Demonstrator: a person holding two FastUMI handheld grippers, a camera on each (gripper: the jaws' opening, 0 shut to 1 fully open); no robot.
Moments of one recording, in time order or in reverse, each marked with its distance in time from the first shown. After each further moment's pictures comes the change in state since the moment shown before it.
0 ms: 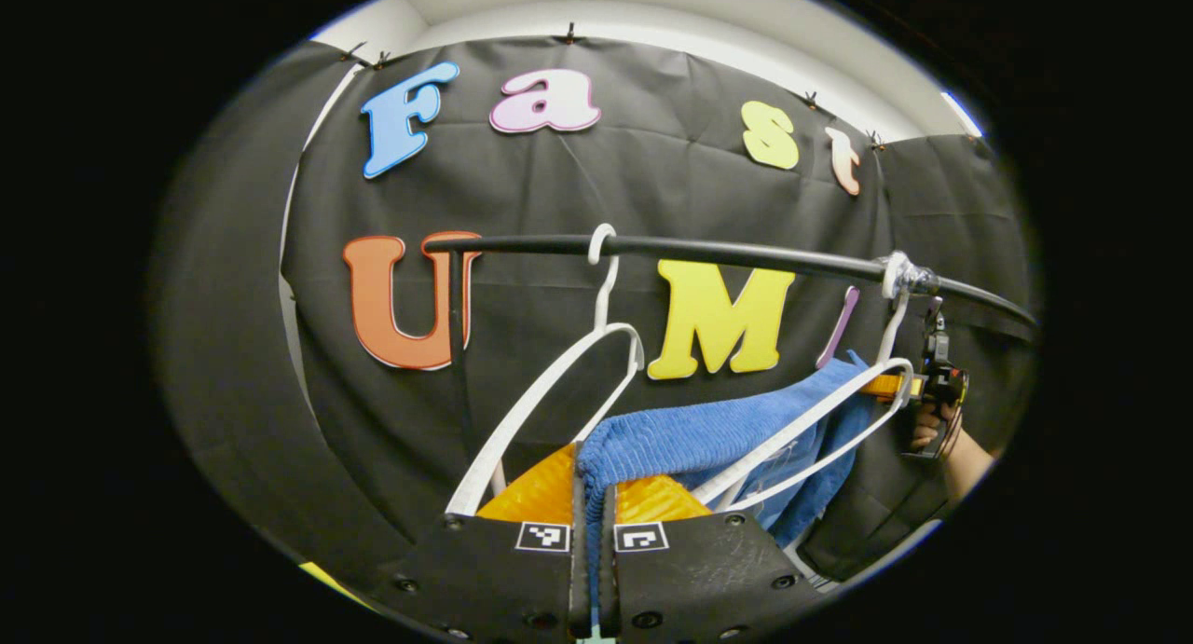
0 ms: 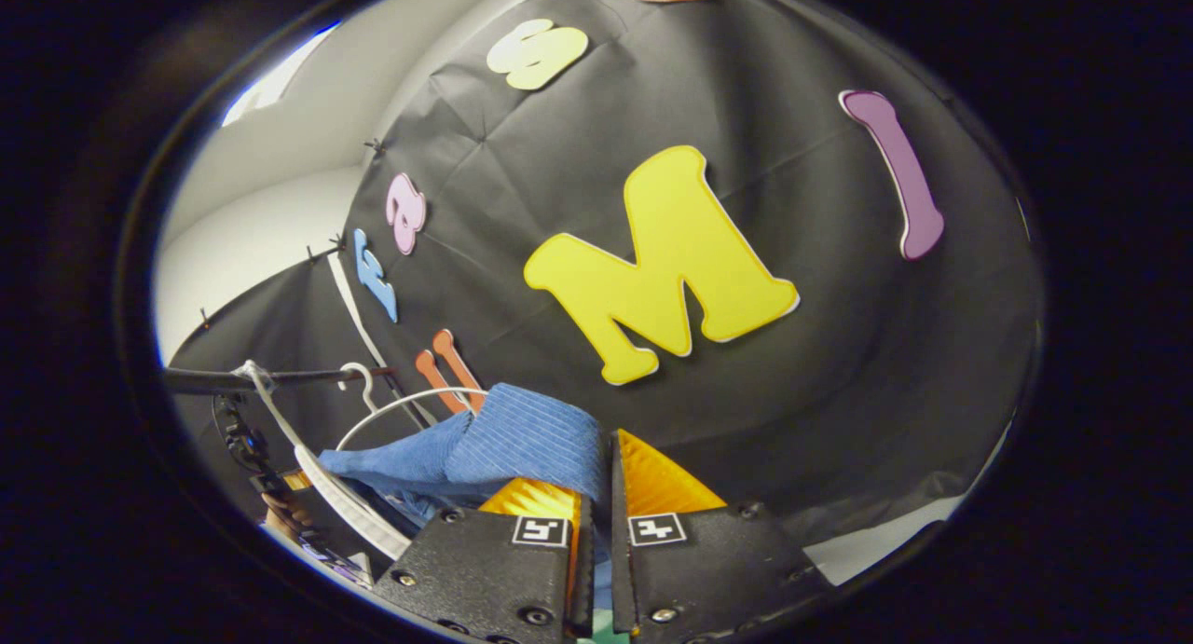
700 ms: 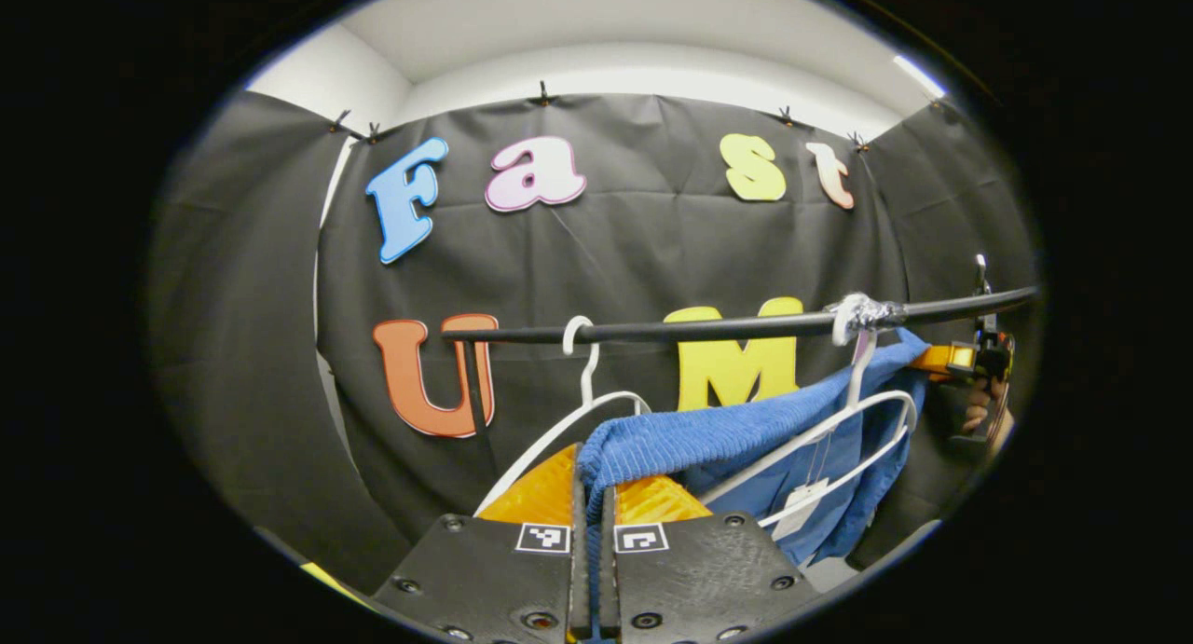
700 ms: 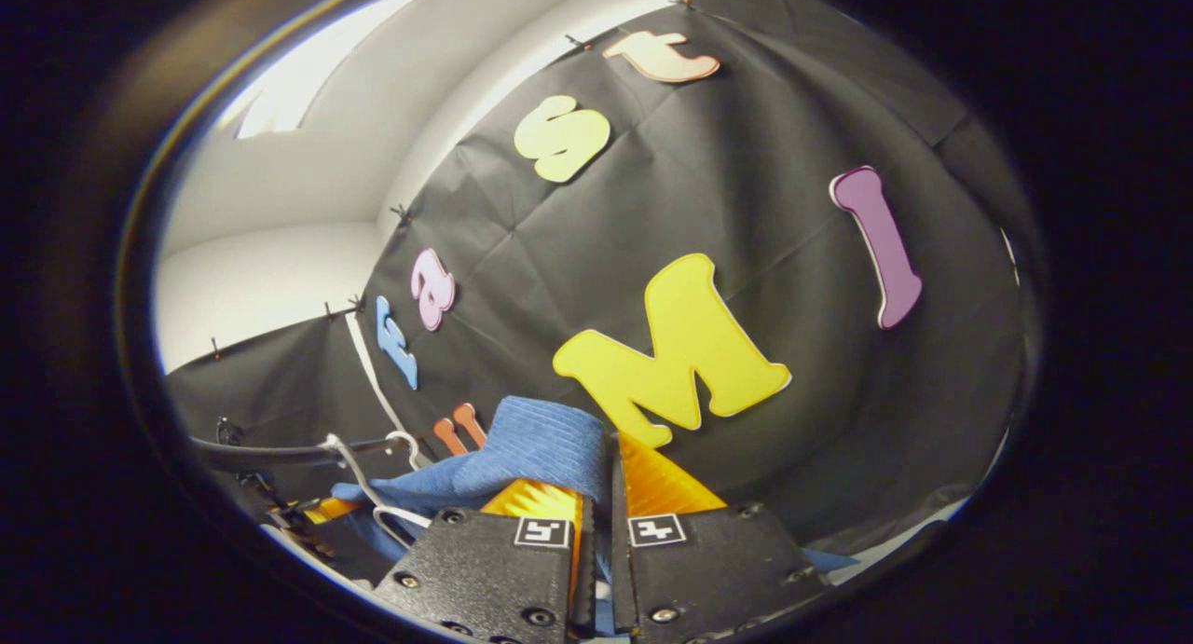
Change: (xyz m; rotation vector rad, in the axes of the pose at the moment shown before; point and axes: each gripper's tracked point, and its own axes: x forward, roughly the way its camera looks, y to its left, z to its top) left arm -0.022 -0.016 0.056 0.130 -0.165 0.104; right arm -0.062 0.050 0.075 -0.068 -0.234 0.036
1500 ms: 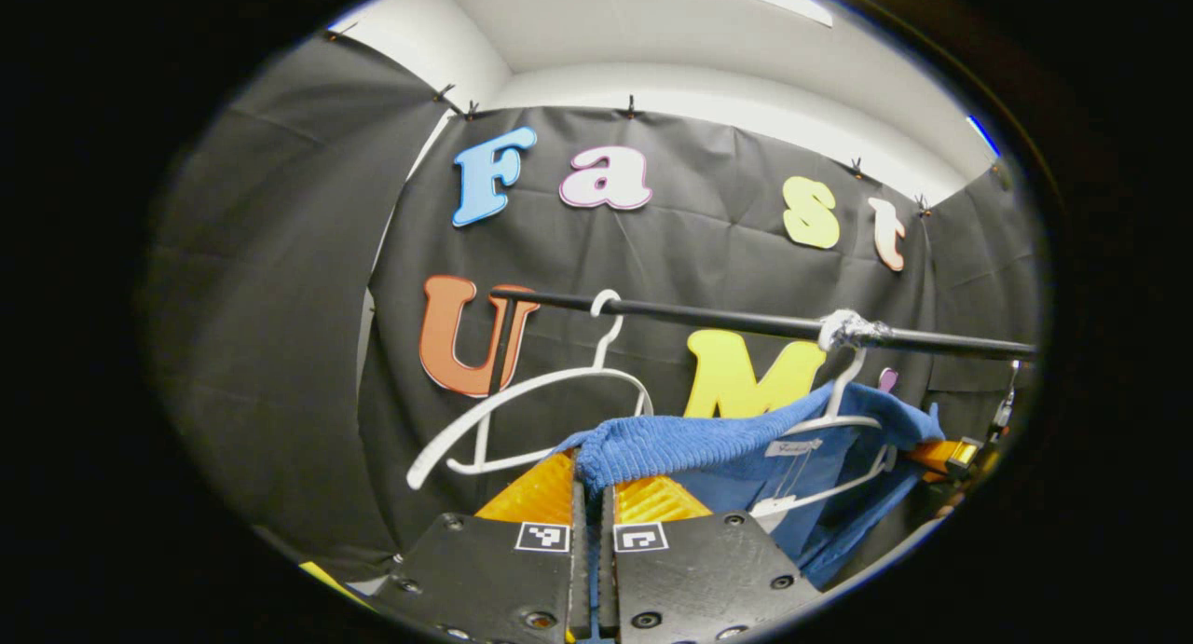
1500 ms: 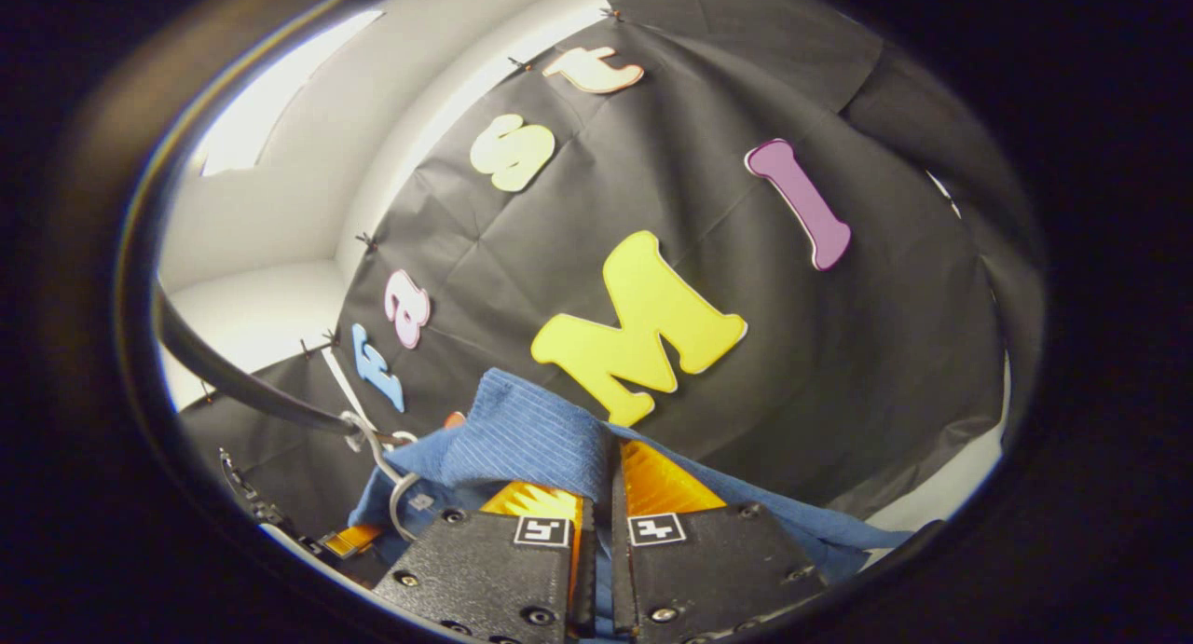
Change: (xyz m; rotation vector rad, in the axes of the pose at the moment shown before) left arm -0.036 -0.019 -0.018 -0.251 -0.118 0.167; right arm -0.060 0.018 -0.046 0.220 -0.120 -0.098
